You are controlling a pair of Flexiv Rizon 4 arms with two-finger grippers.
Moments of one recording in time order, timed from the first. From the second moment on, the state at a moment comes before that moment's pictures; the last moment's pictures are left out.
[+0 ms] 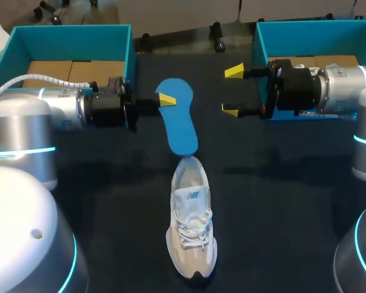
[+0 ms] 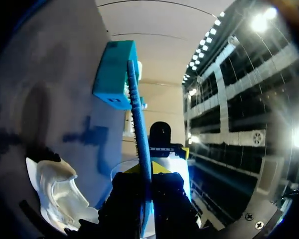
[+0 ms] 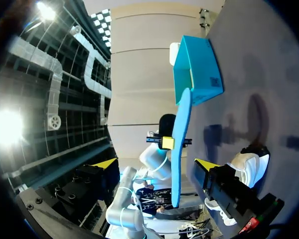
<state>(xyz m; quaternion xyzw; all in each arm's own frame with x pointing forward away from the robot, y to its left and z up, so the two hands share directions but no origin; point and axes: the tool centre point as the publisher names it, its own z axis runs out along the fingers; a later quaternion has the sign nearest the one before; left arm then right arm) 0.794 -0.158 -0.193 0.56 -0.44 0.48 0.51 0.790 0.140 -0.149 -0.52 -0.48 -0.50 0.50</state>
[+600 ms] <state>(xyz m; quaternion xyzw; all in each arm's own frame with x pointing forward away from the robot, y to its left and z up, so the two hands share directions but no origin) 0.784 -0.160 -0.189 0.57 -0.46 0.50 0.46 0.790 0.140 -0.149 -0.52 -0.48 -0.50 0.50</state>
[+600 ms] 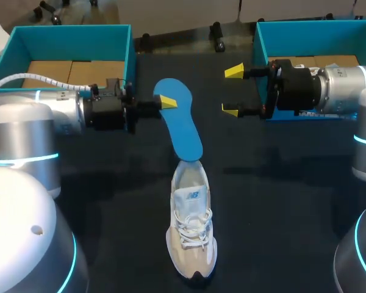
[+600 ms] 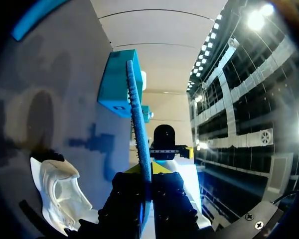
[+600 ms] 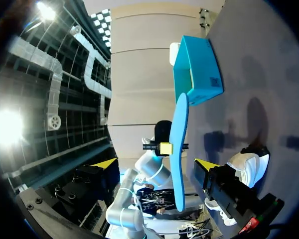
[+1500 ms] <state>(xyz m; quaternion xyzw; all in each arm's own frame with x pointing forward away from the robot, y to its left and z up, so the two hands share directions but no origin) 0.787 -0.159 -0.191 0.57 -0.46 0.50 0.46 0.773 0.137 -0.087 -0.64 -0.55 -0.30 0.44</state>
